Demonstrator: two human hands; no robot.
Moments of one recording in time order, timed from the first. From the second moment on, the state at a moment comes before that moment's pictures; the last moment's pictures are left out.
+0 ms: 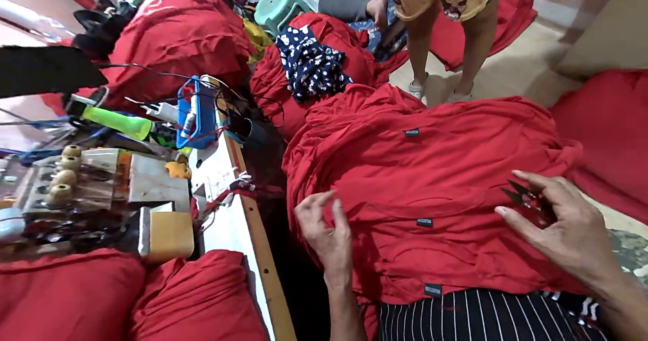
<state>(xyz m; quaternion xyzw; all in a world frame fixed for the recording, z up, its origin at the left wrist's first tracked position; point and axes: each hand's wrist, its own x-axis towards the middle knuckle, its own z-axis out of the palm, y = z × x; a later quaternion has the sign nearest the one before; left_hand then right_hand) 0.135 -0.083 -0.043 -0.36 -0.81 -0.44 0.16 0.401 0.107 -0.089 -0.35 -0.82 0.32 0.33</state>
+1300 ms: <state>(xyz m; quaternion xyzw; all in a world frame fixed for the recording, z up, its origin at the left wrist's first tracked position) 0.241 -0.008 -0.086 -0.63 -0.68 -0.39 -0.01 0.425 0.109 -0.105 -0.35 -0.81 0.37 0.29</state>
